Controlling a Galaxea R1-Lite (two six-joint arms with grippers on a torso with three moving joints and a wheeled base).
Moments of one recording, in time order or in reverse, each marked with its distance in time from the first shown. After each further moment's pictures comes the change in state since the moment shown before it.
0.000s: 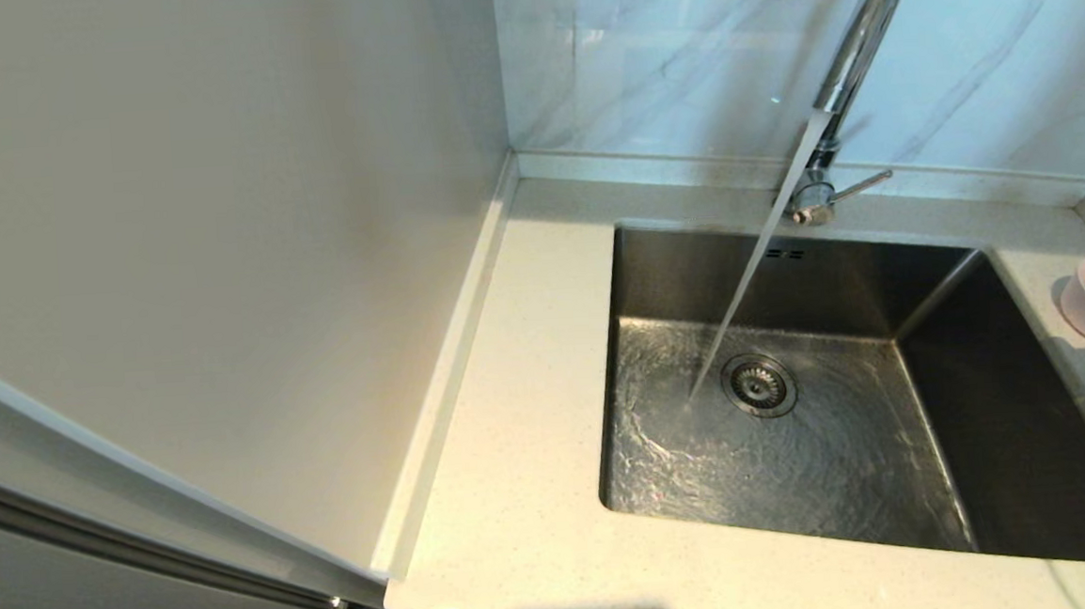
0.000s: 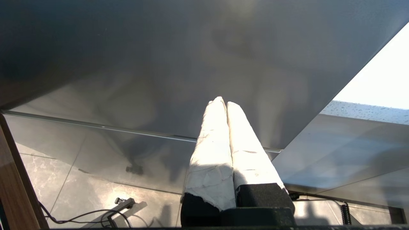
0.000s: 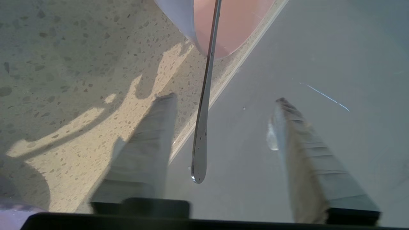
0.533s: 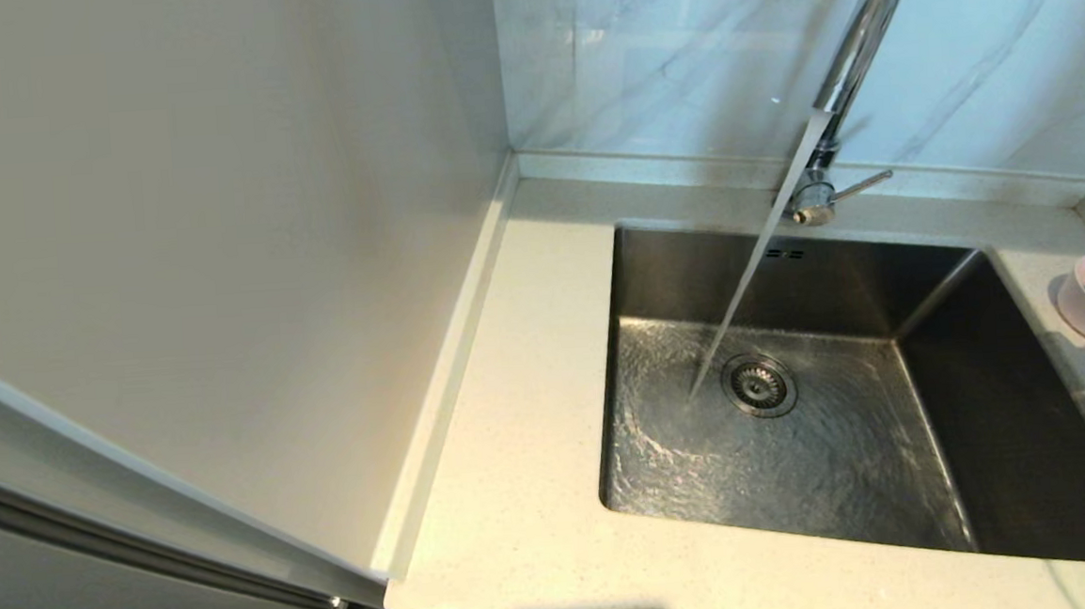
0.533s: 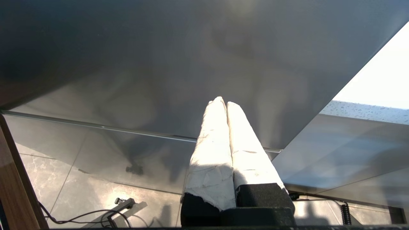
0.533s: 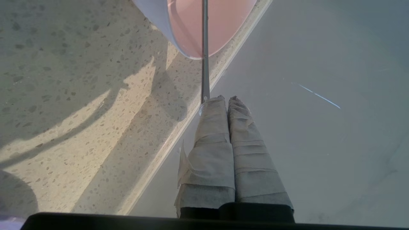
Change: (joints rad) left arm 0.000 0.000 0.000 0.000 0.000 0.000; right arm 0.001 -0.002 -0.002 -0.046 0.003 0.002
